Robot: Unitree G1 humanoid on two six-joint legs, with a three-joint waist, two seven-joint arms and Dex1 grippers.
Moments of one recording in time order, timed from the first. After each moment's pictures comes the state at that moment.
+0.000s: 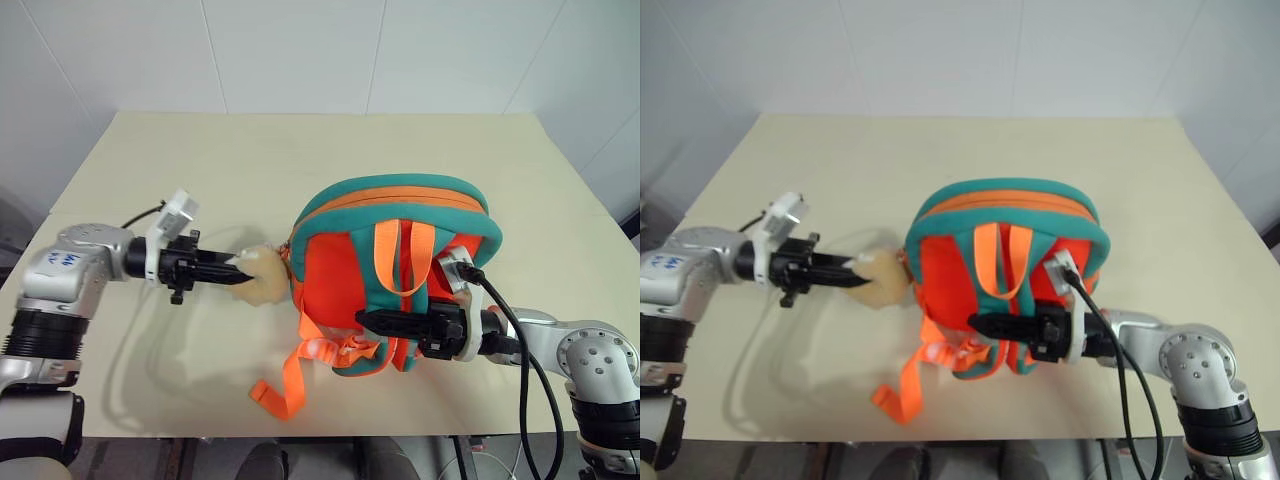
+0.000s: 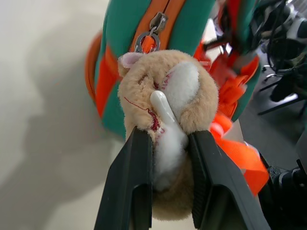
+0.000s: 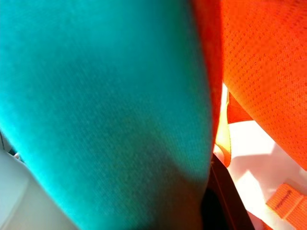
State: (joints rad) left arm -0.68 0.84 -0.08 0.23 -0.54 0.63 -1.42; right arm -0.33 -0.67 -0.09 -0.35 1.46 1.14 0.60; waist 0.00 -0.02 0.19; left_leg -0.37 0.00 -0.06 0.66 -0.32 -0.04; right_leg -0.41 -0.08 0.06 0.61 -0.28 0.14
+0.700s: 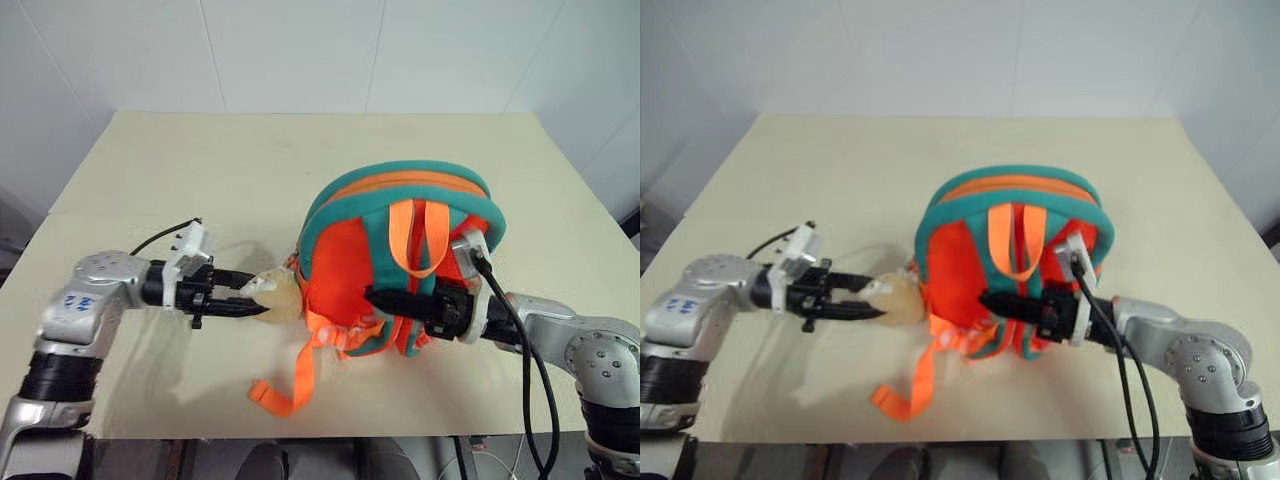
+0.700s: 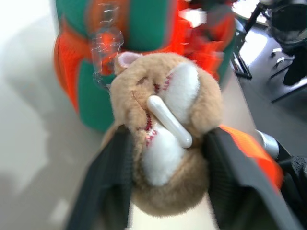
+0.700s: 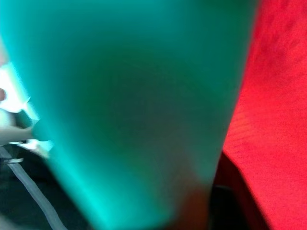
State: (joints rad) left arm -0.43 0.83 0.07 -0.12 -0.54 0.54 -1.35; right arm -0.34 -0.71 -0.14 -0.44 1.22 0.95 0.63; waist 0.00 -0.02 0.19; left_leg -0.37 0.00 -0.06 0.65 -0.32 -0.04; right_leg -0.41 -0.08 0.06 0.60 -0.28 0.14
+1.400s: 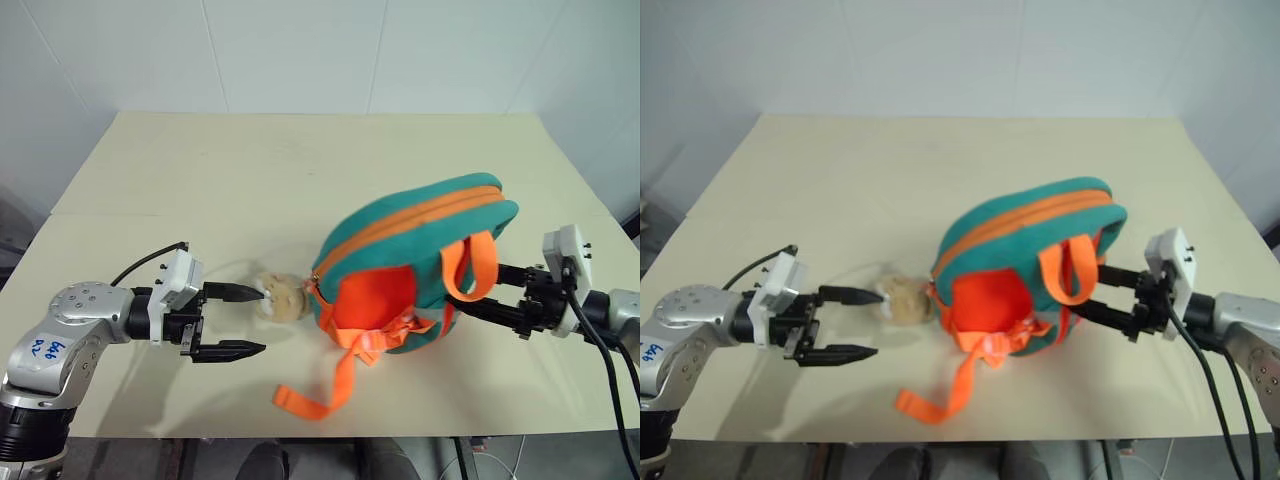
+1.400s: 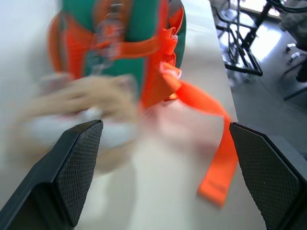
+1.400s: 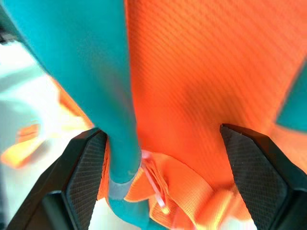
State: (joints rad) left arm -0.20 0.81 0.17 -0.30 -0.60 0.52 -1.21; right arm -0.10 -0.95 -0.34 -0.23 0.76 0.55 1.05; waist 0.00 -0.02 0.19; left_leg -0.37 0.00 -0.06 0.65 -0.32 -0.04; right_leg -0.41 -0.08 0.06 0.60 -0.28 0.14
